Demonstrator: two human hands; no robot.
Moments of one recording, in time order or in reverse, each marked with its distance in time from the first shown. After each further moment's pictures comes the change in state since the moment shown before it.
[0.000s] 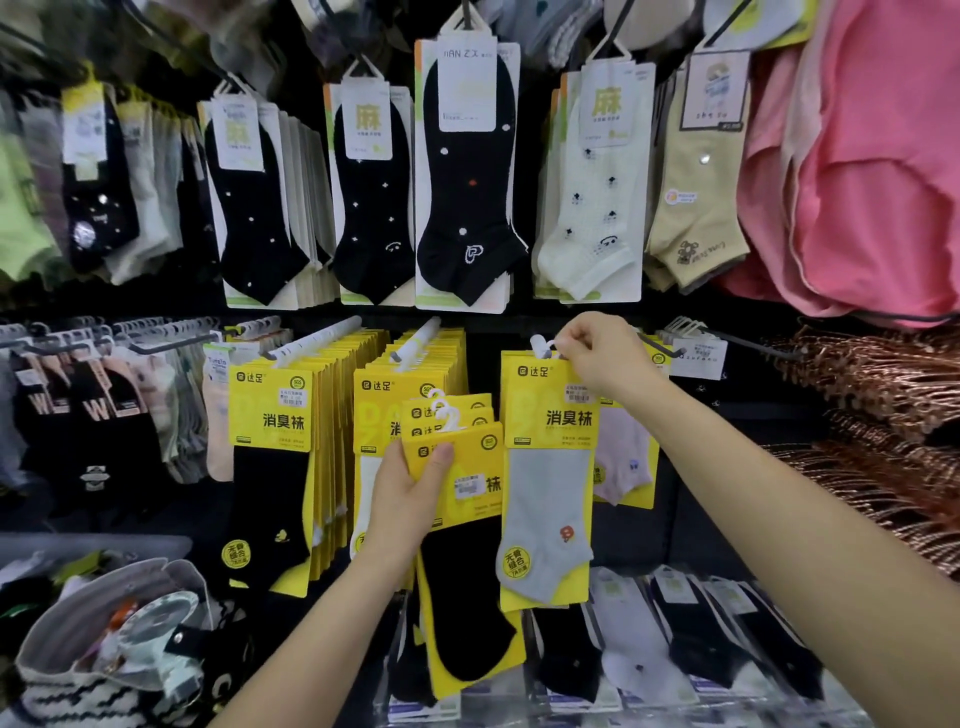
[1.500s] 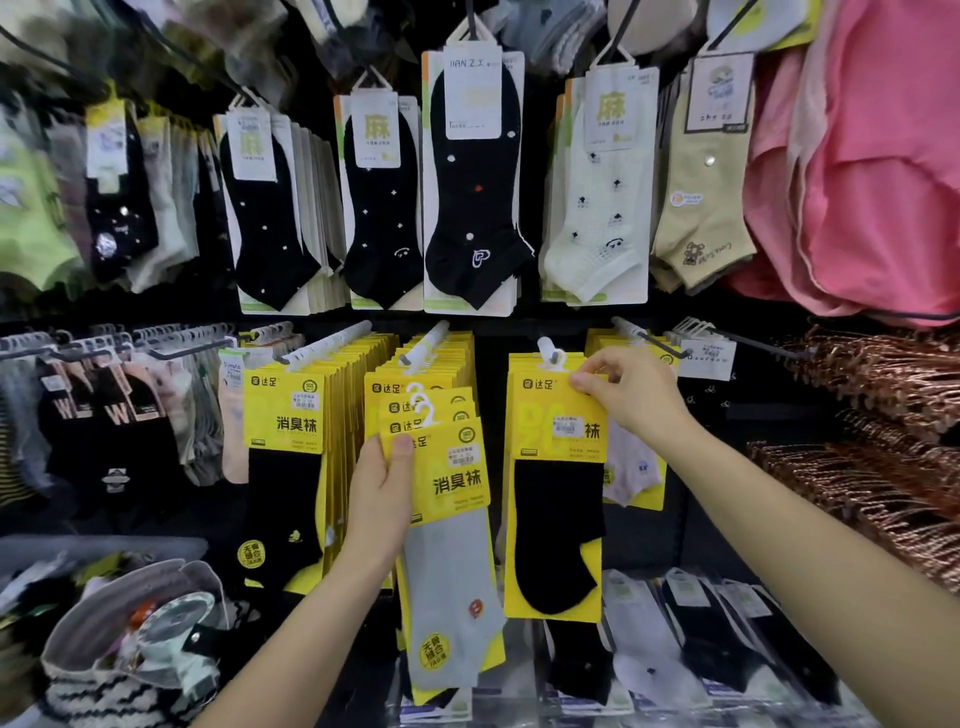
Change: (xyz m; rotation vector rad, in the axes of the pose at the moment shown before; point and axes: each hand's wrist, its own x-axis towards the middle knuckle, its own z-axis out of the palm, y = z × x) left_hand -0.001 0.009 -0.020 -0.024 0.125 0.052; right_hand -0.025 0.028 0.004 -0.026 0.079 0.032
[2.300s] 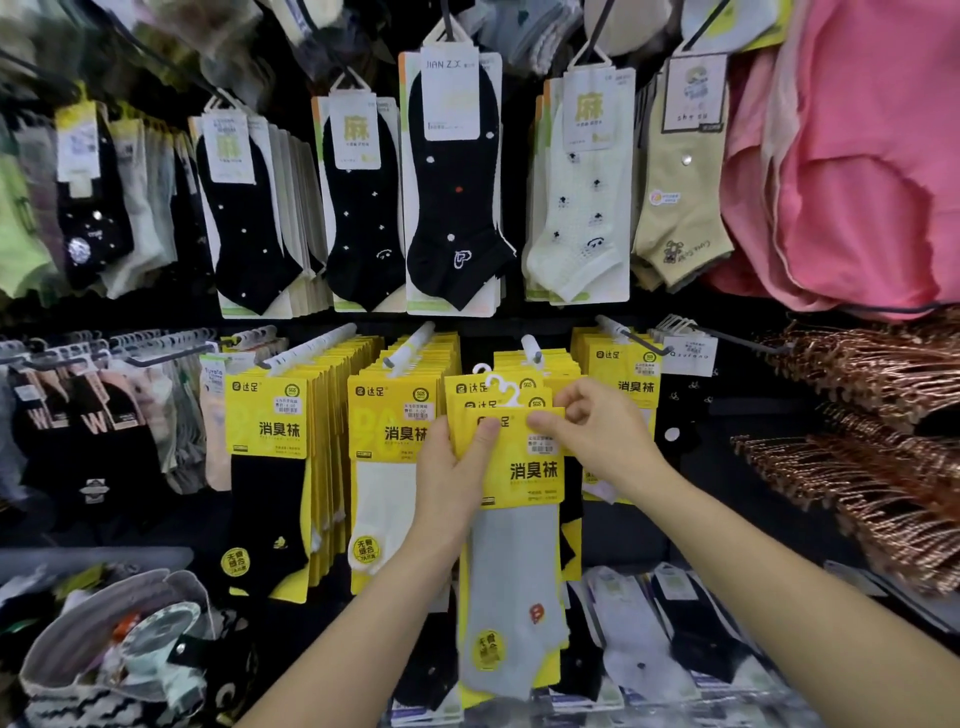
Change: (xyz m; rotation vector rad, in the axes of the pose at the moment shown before) left_hand -0.015 0.026 0.061 -0.159 -0.161 0.026; right_hand -0.044 -0.008 0.016 0.227 -0.066 0.040
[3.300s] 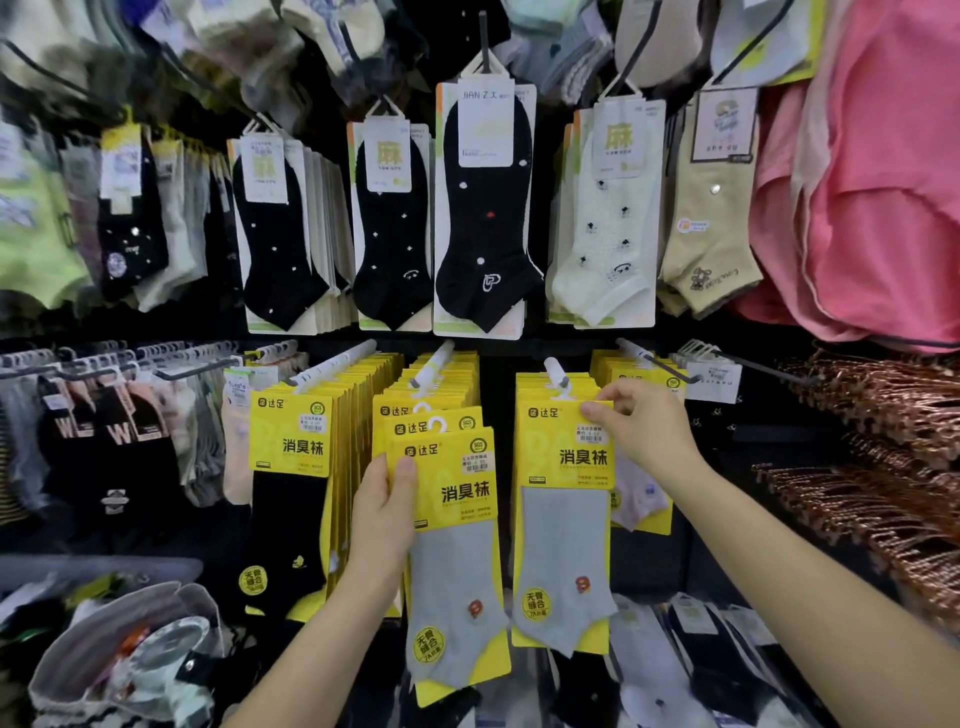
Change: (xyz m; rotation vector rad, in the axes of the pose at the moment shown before) left_hand 0.008 -0.017 -0.072 0.090 0.123 -0.033; right_hand 0.036 0.004 -0.013 -0.121 0.110 0.024
